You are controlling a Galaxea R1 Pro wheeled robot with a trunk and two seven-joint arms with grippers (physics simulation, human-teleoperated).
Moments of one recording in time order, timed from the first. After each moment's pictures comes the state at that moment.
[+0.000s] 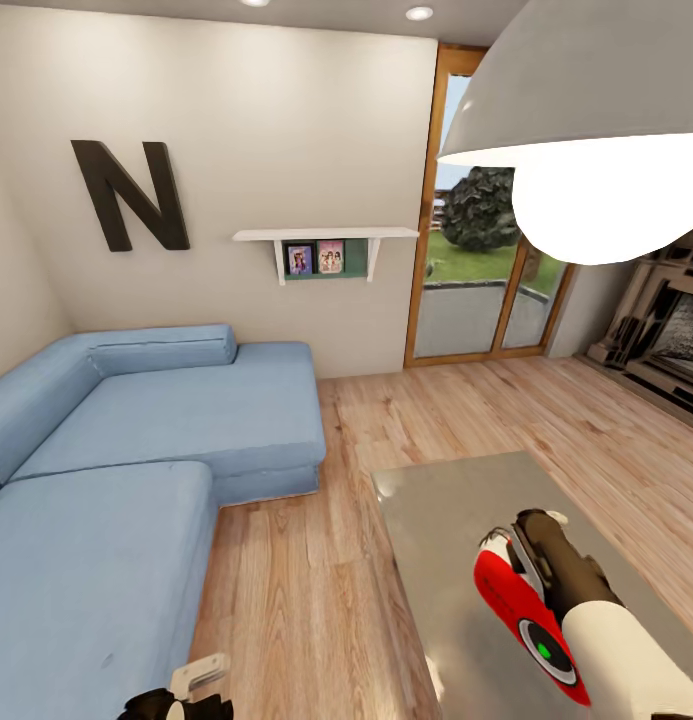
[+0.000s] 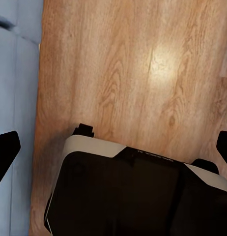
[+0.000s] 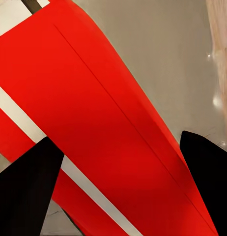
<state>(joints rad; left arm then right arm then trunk) -0.07 -0.13 0.19 -1.21 0.14 0.85 0.20 -0.69 -0.11 -0.08 -0.72 0.17 0.93 -0.19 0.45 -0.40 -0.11</state>
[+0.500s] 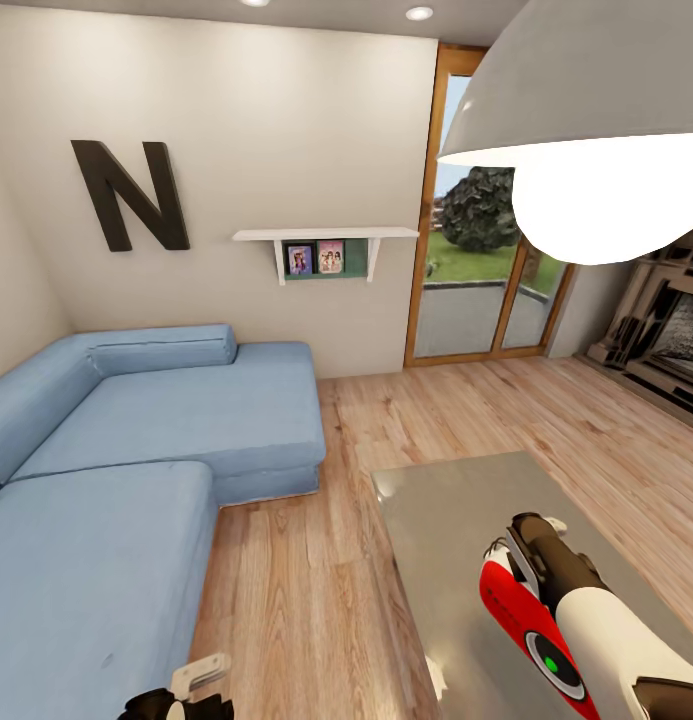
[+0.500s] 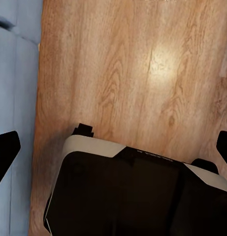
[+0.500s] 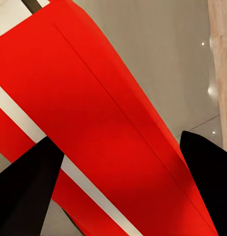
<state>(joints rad) -0.07 -0.13 0.19 -1.21 0.15 0.85 0.20 -0.75 -0.11 -0.08 -0.54 0.17 0.88 -0.24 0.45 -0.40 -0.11</state>
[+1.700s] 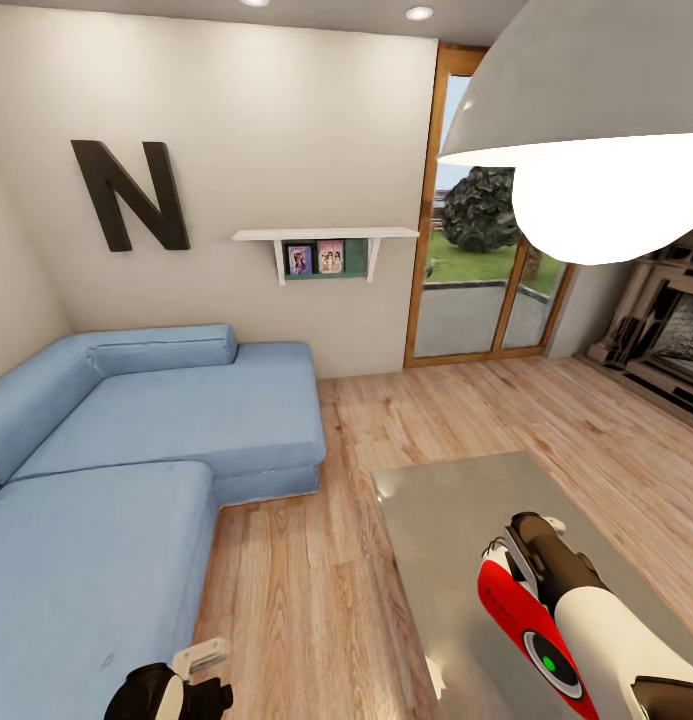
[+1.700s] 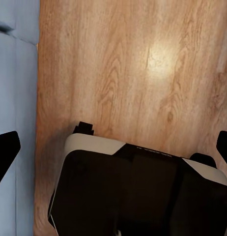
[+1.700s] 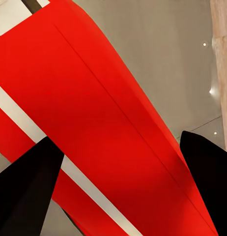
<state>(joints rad) -0.11 -0.11 0.19 -1.24 0.15 0.96 0.19 -0.75 -0.10 -0.08 -0.54 0.17 0.88 -0.24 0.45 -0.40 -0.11</state>
